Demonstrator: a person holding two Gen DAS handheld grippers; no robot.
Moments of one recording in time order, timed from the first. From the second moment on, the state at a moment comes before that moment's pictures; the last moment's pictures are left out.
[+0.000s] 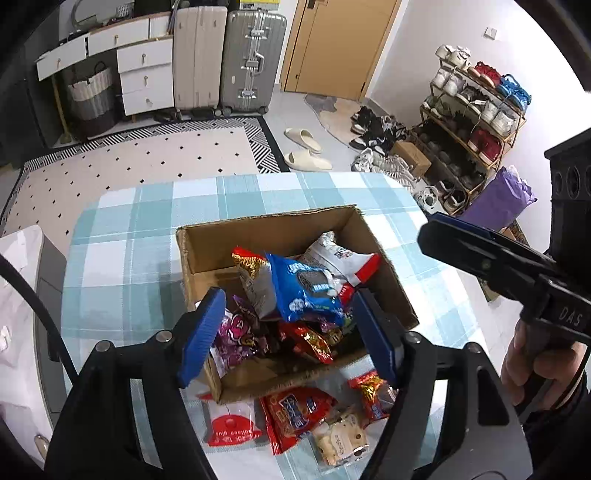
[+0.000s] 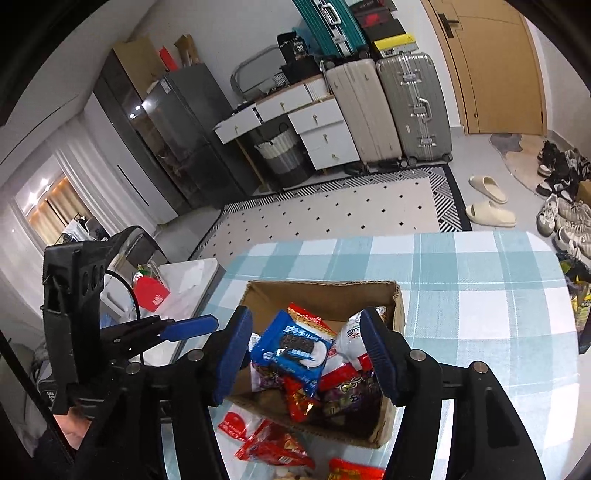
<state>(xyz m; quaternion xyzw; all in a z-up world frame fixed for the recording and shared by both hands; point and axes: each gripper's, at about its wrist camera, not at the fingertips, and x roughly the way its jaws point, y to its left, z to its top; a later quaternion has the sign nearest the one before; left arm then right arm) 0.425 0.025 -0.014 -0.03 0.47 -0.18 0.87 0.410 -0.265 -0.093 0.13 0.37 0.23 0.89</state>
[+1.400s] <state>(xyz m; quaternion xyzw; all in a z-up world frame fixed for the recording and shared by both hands) 0.160 0.061 -0.037 -0.01 0.26 -0.07 0.96 0.195 -0.304 -0.165 0.15 0.28 0.18 0.93</state>
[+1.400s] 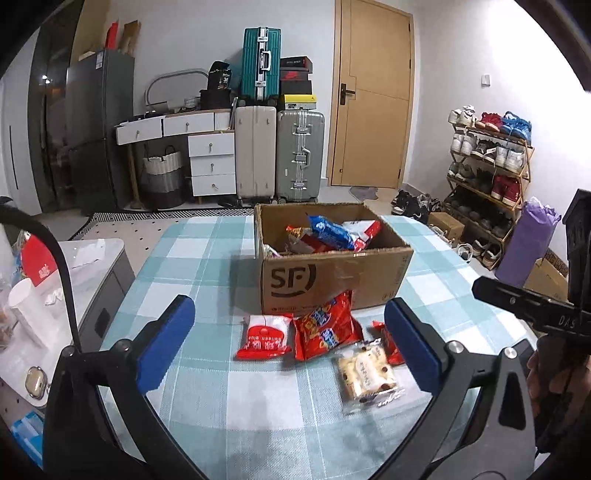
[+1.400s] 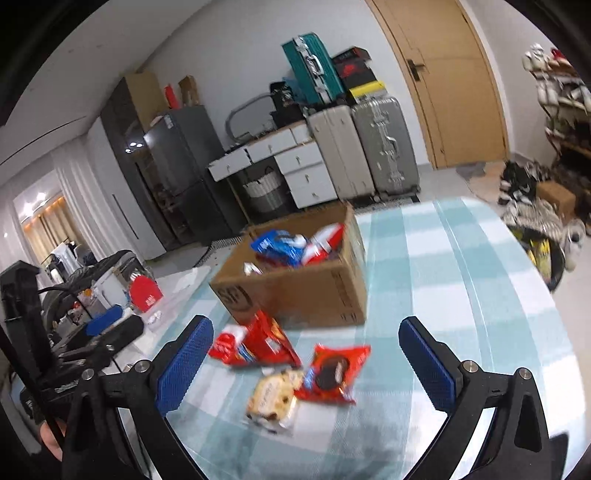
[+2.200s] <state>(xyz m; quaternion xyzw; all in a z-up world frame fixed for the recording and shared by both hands) 0.178 0.053 -0.125 -0.01 0.29 -0.06 0.95 0.196 -0.288 -0.246 0.14 0.37 0.16 0.91</state>
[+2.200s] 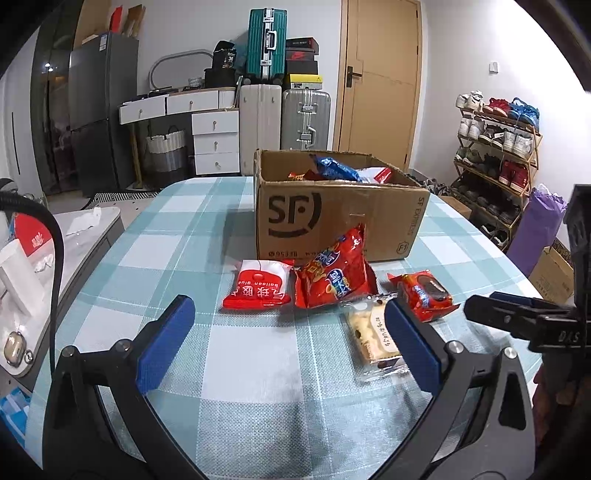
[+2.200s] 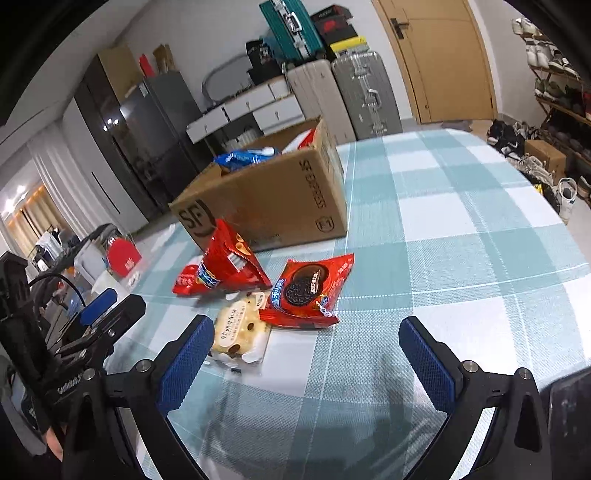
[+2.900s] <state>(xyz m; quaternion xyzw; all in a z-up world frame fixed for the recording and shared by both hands) 0.199 0.054 -0.147 -0.04 0.33 -0.06 0.94 0.278 -0.250 -0.270 0.07 0.43 0.16 0.89</state>
